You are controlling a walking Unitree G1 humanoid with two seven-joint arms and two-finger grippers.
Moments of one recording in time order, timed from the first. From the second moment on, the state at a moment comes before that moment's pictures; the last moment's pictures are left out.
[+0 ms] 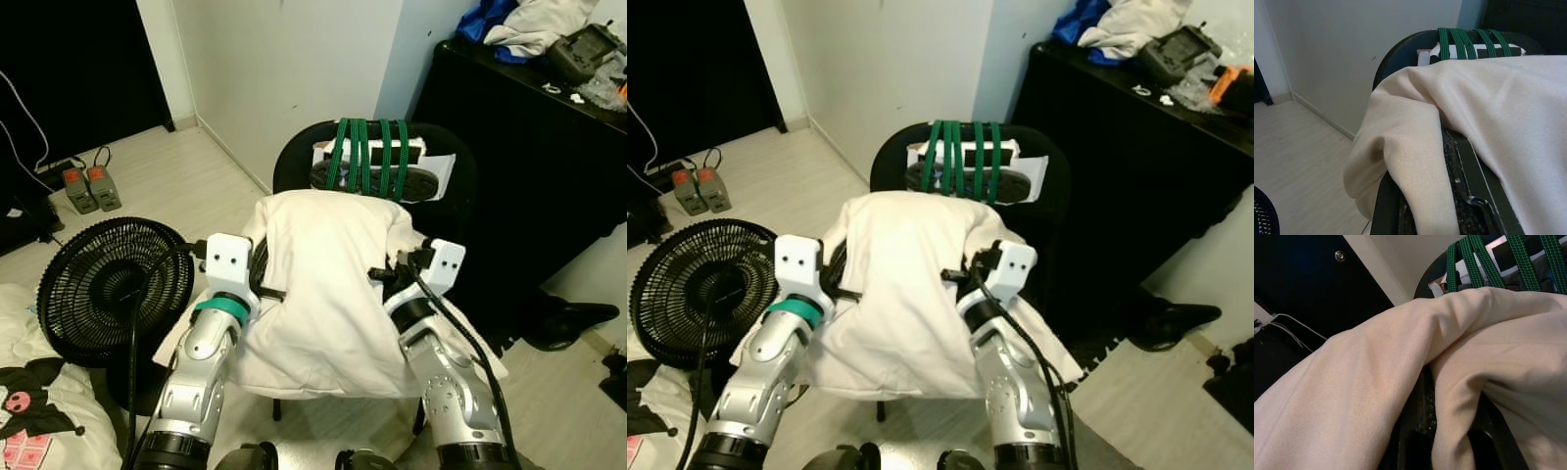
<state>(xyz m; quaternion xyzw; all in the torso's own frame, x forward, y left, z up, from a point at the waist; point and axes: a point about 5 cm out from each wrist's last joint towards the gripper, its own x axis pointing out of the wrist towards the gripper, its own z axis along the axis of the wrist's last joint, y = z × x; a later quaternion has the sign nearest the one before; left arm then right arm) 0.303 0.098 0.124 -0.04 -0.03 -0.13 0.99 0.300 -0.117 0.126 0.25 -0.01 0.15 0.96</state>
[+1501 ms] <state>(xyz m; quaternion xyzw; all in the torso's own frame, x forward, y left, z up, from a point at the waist) 0.292 0.081 0.099 -0.01 0.01 -0.20 0.98 0.298 -0.149 0.076 0.21 0.09 0.00 0.97</state>
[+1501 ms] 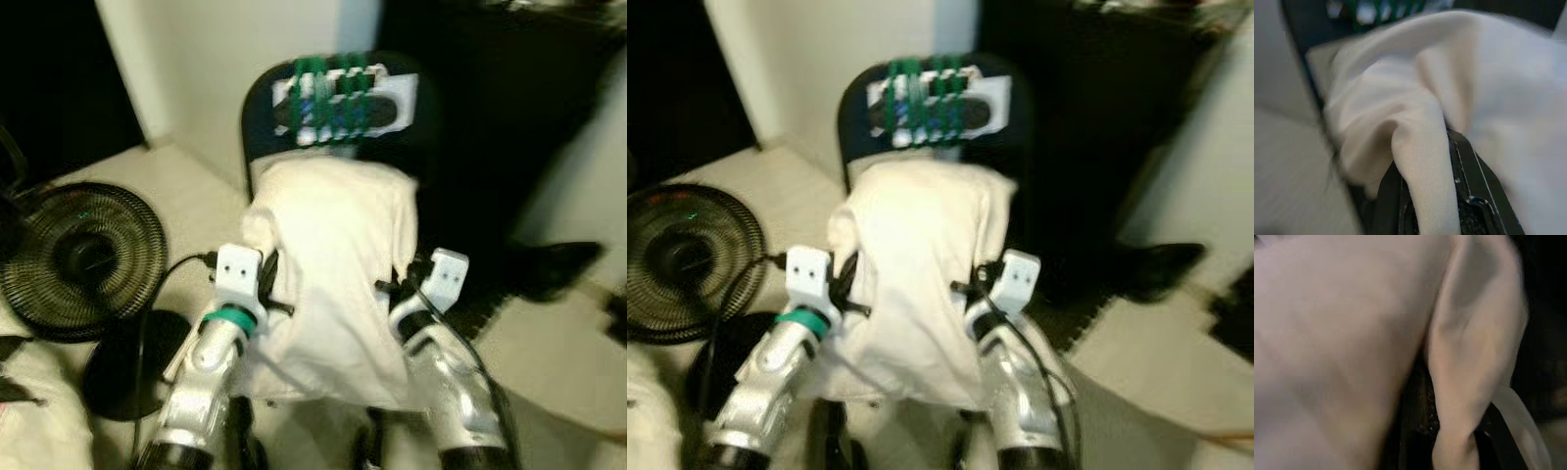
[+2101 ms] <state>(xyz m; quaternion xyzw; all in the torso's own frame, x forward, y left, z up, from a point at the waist) 0.321 0.071 0.095 0.02 0.03 -0.21 0.98 0.336 -0.167 0.081 0.15 0.10 -0.06 0.98</state>
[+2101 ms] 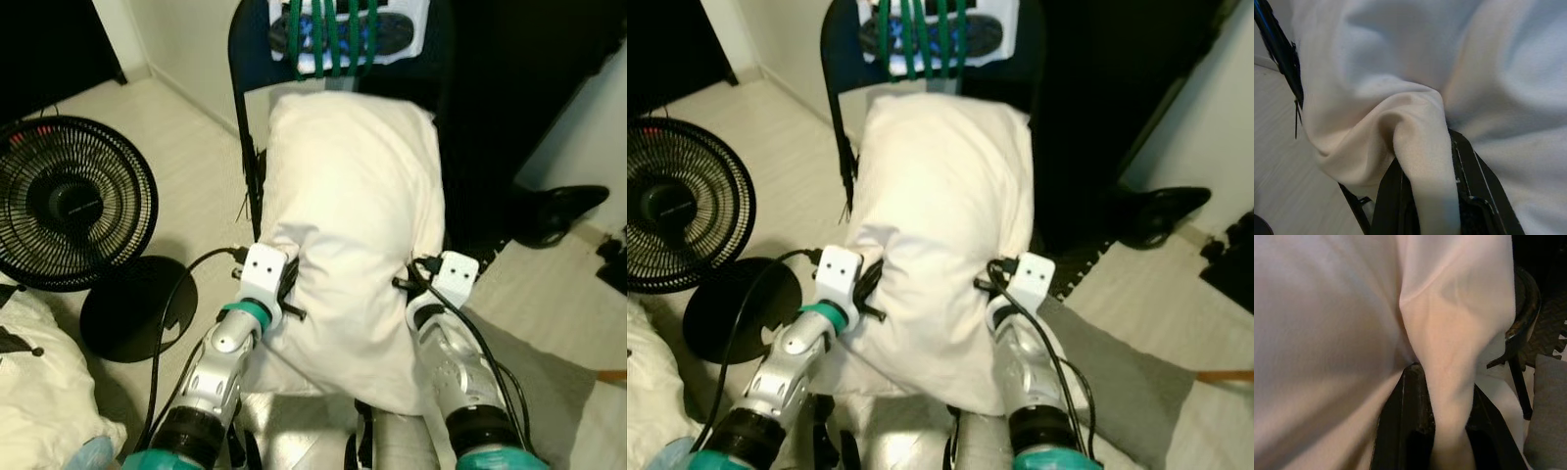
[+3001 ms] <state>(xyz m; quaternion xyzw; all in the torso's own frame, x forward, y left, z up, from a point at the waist) 0.395 0.058 0.187 0.01 -0.06 -0.15 0.99 0.393 -0.222 0.175 0.13 -0.04 -0.15 0.98</state>
